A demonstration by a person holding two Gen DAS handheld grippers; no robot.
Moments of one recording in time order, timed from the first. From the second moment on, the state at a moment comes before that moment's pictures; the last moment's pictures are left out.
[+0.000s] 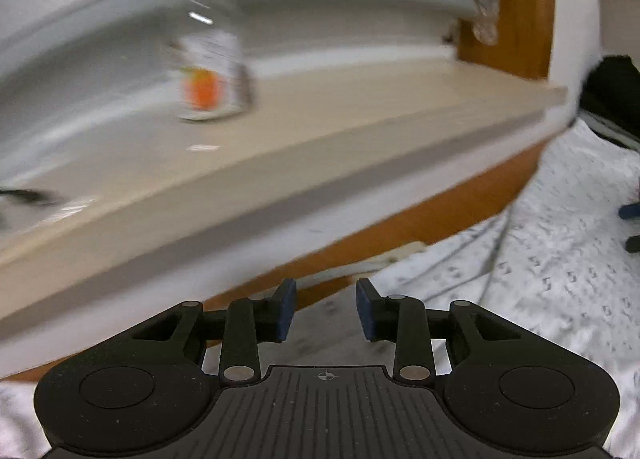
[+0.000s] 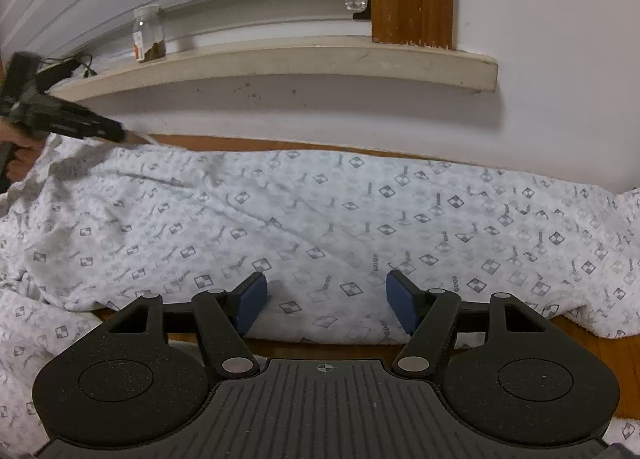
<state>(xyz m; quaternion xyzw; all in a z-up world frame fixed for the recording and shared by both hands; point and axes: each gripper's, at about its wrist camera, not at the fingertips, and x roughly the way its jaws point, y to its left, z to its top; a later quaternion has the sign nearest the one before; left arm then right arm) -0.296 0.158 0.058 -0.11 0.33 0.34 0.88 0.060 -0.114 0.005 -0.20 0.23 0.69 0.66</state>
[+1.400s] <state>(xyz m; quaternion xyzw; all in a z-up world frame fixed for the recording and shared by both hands) -0.230 0.148 0.053 -0.01 0.34 0.30 0.89 0.057 -0.115 0.007 -0.21 0.22 0.69 0.65</state>
